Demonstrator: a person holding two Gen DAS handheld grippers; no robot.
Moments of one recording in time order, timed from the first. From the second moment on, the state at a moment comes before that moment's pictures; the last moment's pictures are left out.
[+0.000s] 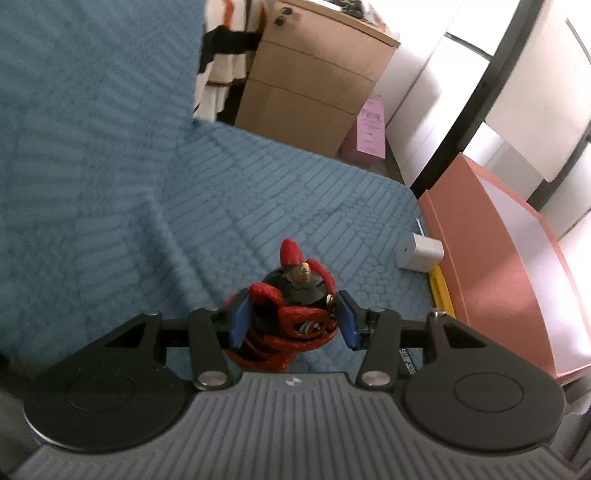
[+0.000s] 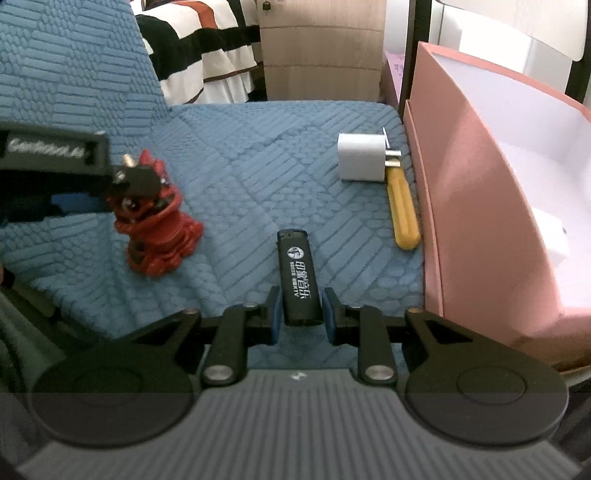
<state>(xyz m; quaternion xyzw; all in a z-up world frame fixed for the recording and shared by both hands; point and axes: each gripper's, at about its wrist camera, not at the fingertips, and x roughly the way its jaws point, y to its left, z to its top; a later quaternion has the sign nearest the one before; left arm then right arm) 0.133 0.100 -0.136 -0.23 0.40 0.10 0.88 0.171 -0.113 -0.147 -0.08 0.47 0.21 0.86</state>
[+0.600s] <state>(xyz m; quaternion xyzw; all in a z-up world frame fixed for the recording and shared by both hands) 0.128 0.104 -0.138 -0.25 0.40 0.09 0.88 0.177 -0.105 -0.150 -0.08 0.46 0.23 0.85</state>
